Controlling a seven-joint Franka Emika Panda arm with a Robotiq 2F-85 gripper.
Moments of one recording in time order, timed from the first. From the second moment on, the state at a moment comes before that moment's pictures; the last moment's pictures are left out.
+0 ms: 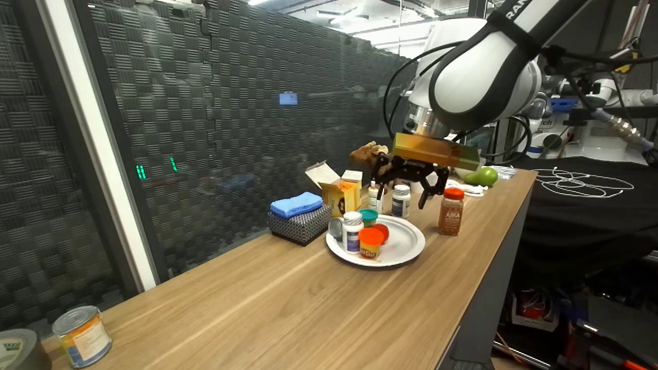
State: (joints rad) arm -0.01 0.08 -0.10 -2.40 -0.02 2.76 0.87
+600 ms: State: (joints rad) arm -0.09 -0.23 -0.08 -2.55 -0.18 2.49 0.99
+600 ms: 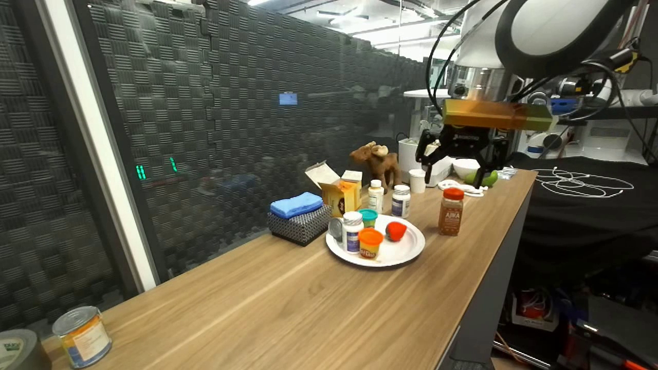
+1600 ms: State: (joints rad) arm -0.21 -0.17 -0.09 -2.52 -0.17 2.42 0.99
